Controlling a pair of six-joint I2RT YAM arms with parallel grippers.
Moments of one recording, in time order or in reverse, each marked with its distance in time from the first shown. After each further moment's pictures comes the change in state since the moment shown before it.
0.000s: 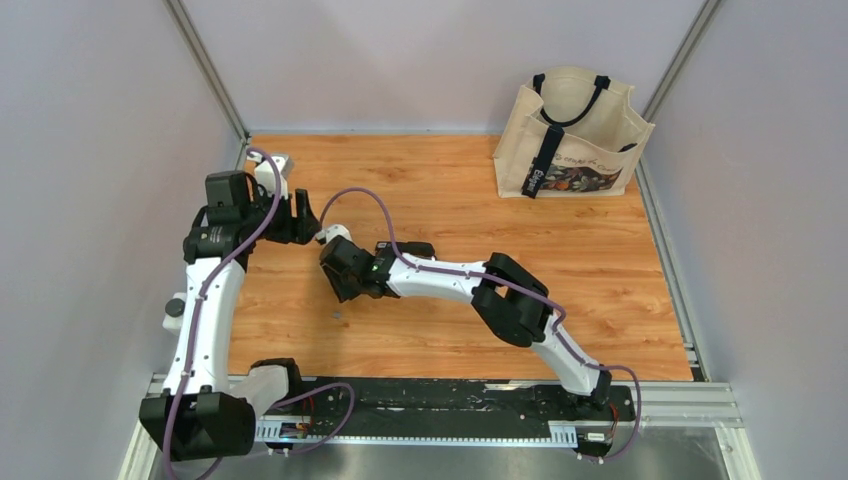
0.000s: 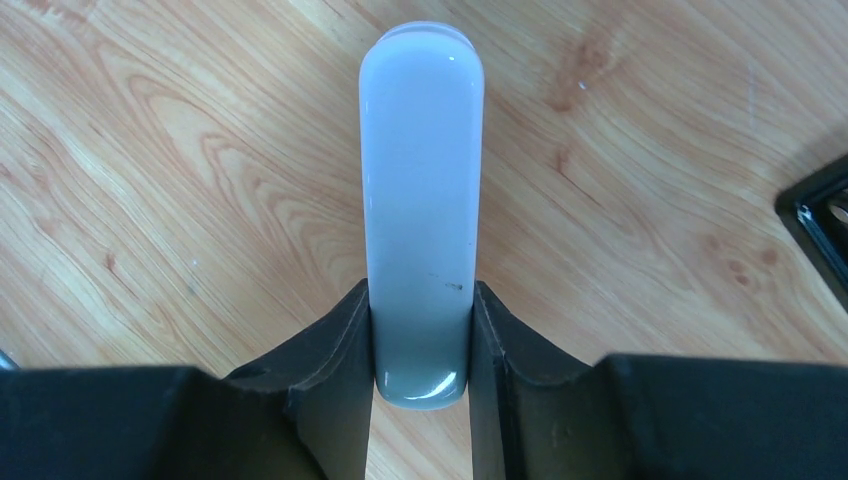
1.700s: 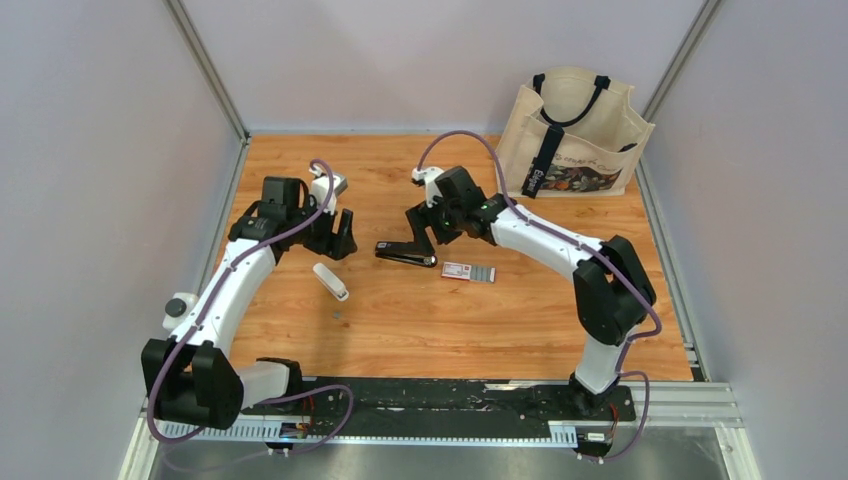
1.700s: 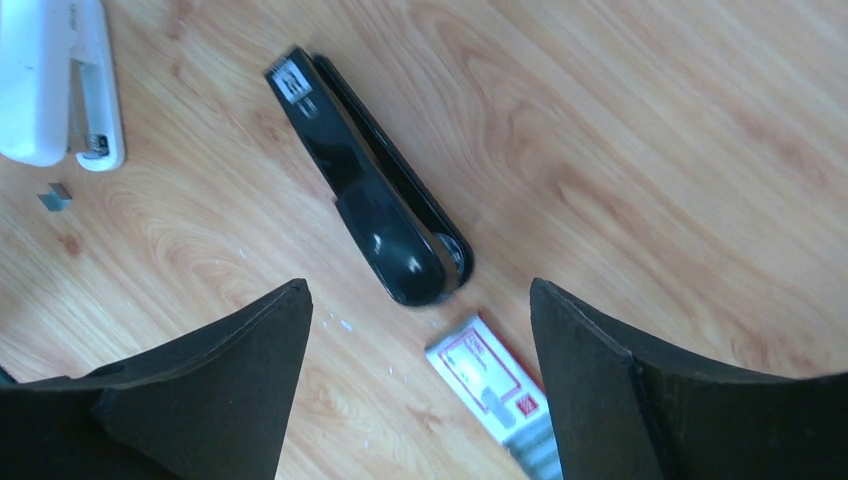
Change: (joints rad) left arm -0.224 0.161 -0.105 0.098 -0.016 0.091; right arm -0.461 -0.492 -0.439 -0.034 -0.289 -0.331
